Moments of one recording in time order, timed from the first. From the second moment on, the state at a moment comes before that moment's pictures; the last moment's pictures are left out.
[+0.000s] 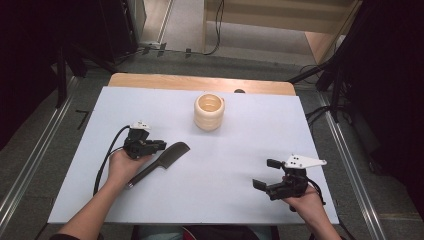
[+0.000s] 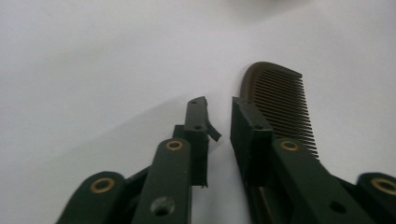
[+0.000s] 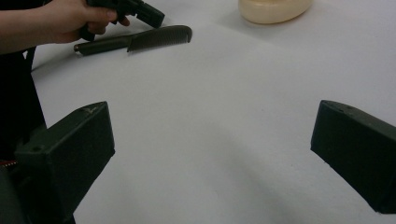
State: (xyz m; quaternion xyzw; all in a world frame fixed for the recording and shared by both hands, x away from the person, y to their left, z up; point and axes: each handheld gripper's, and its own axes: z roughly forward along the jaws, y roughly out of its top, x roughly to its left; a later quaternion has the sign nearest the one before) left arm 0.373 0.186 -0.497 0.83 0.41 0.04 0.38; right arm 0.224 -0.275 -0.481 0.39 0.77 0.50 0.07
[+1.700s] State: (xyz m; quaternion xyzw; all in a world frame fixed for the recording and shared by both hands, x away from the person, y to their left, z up) left arm 0.275 0.206 -0.450 0.81 0.32 0.02 0.49; right arm 0.225 -0.276 -0.482 0.40 0.77 0.50 0.06
